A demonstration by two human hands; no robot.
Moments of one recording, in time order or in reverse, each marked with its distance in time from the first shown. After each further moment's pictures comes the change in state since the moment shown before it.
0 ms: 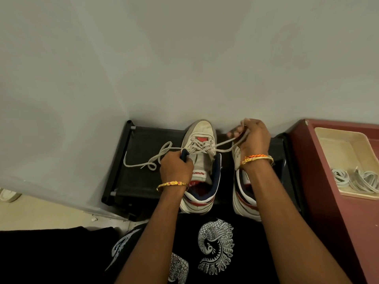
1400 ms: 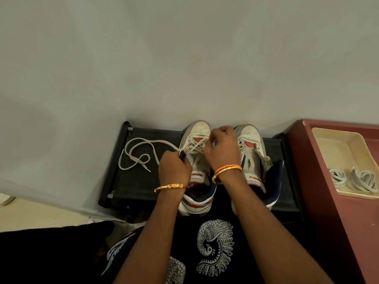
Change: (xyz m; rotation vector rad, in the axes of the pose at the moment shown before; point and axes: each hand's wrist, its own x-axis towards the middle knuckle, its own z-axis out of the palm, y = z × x) left_hand 0.002 0.002 0.000 0.092 -0.031 0.015; right_hand -0.020 0.042 0.014 -1.241 -0.152 -0.533
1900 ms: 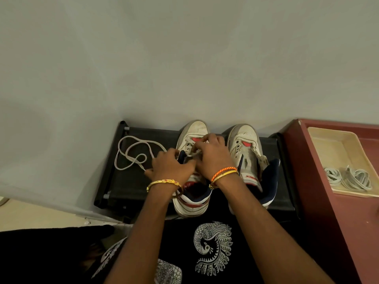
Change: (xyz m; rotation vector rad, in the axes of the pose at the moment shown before) left_hand -0.004 -0.001 -0.017 0.097 -0.162 -0.029; right_hand -0.012 -0.007 -0.004 -0.269 -0.334 -0.172
